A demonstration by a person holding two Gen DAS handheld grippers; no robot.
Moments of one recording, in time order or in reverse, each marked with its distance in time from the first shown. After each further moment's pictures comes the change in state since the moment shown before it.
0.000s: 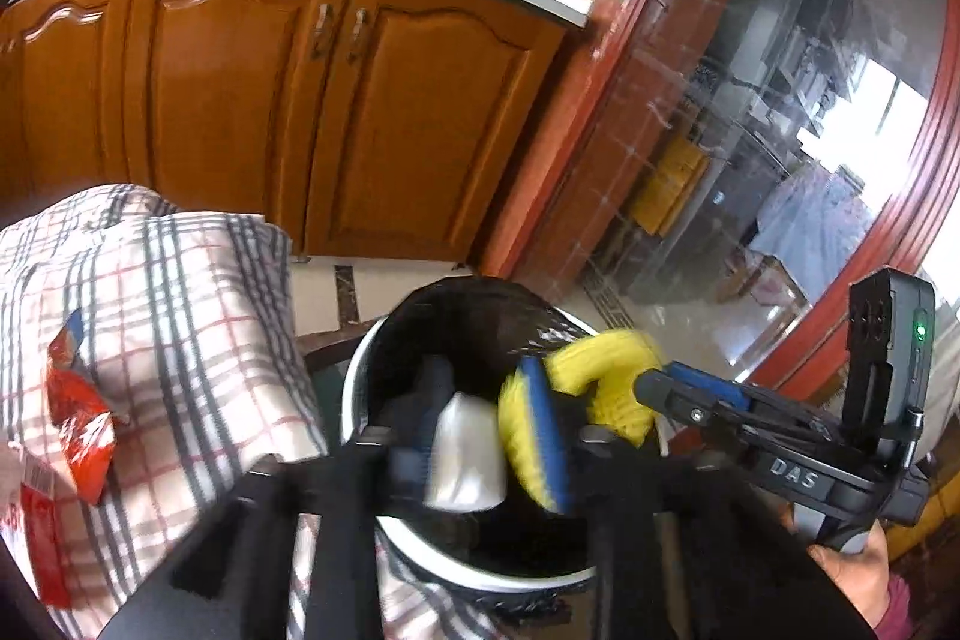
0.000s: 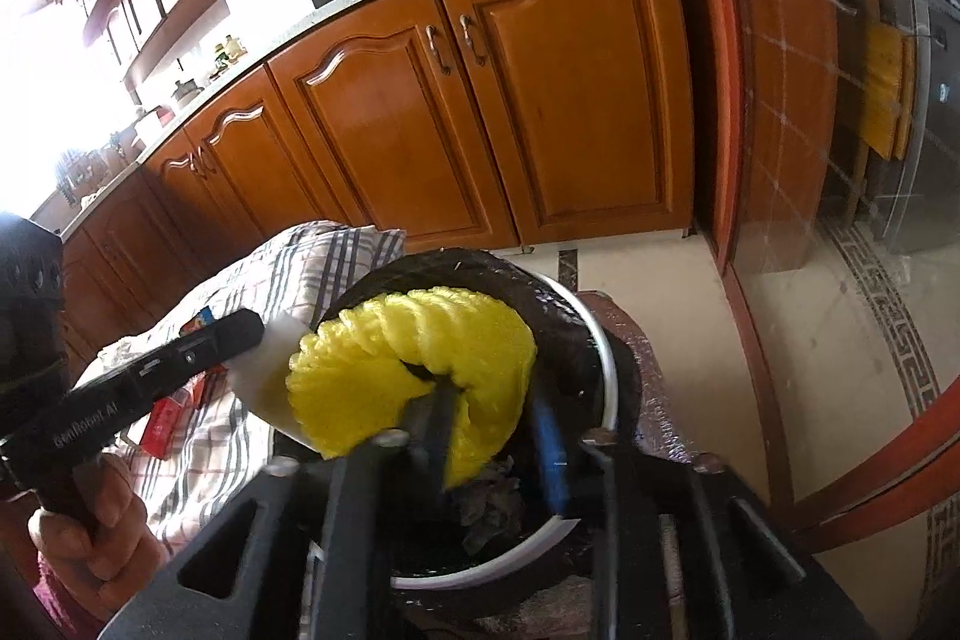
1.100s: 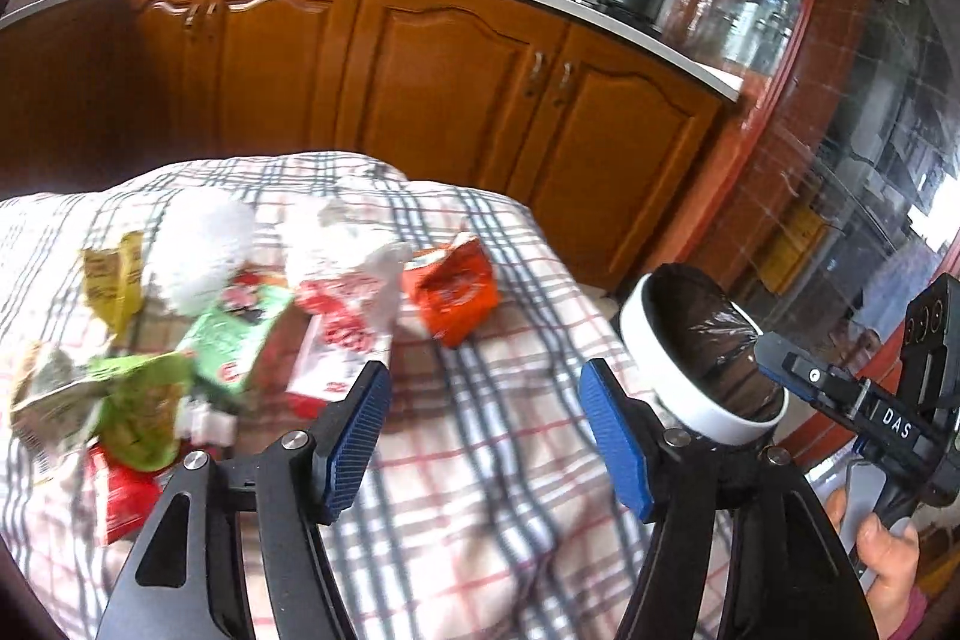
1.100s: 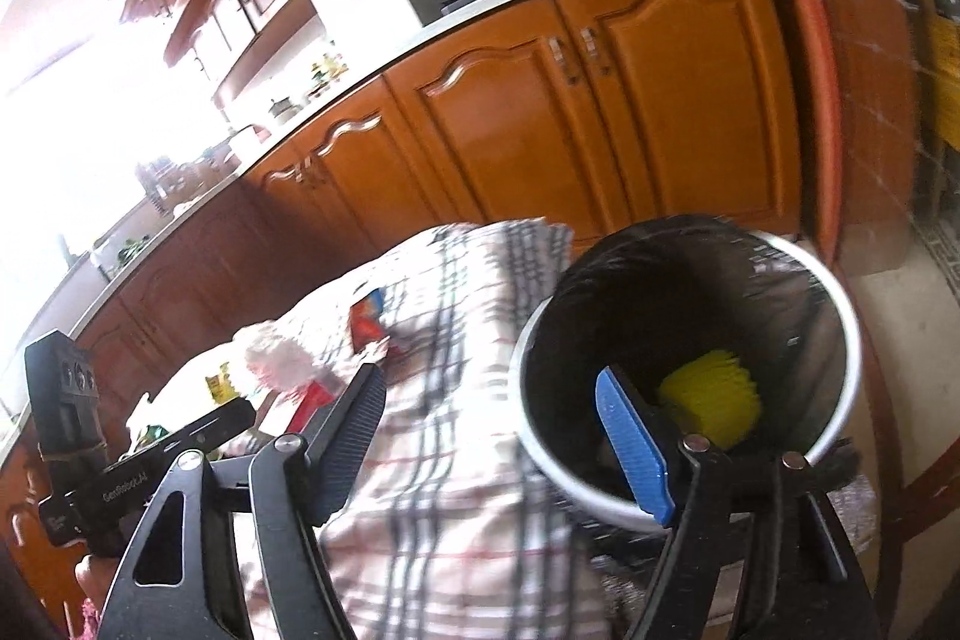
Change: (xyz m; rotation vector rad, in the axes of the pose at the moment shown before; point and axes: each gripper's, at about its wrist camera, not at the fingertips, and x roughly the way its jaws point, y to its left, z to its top) left arm -0.196 0.048 -0.114 -0.155 -0.111 0.281; right arm -0.006 0.104 -0.038 -0.016 -0.054 0.247
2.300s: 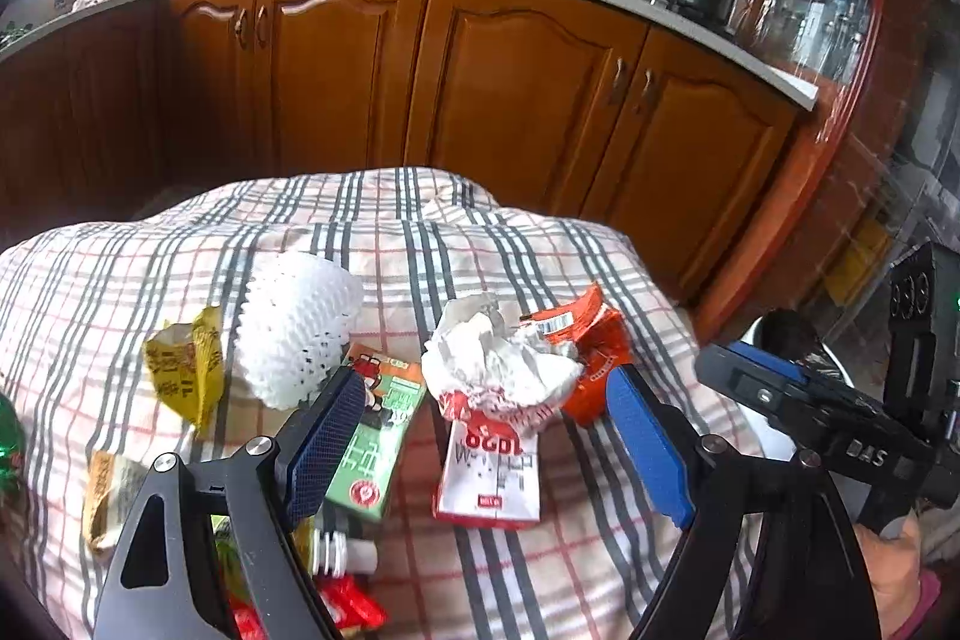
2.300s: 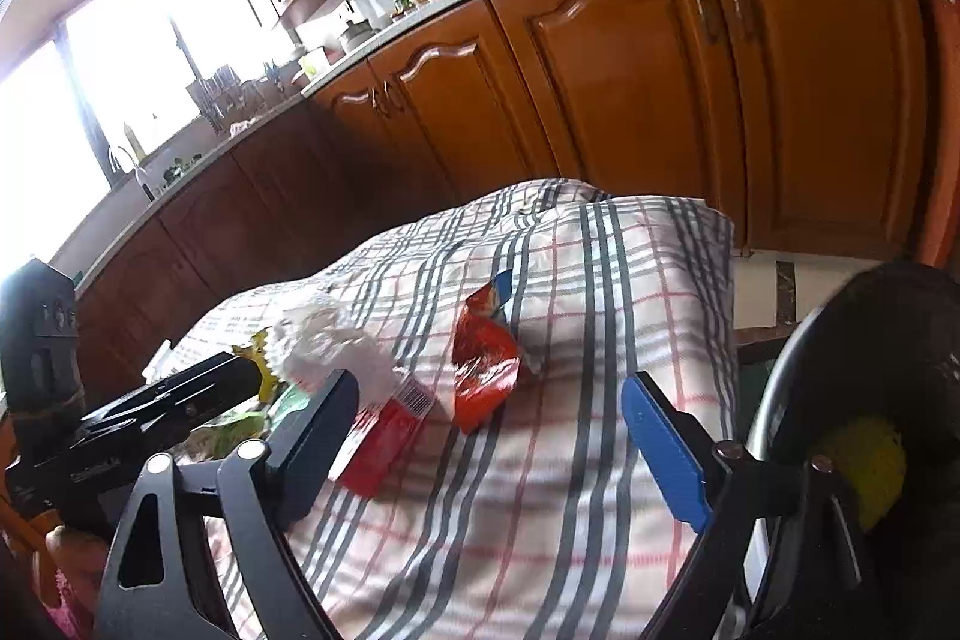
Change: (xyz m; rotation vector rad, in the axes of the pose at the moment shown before) left arm 0.041 0.043 0.064 0.003 0.042 0.131; right arm 0.116 0.067 0.026 -0.141 0.154 0.127
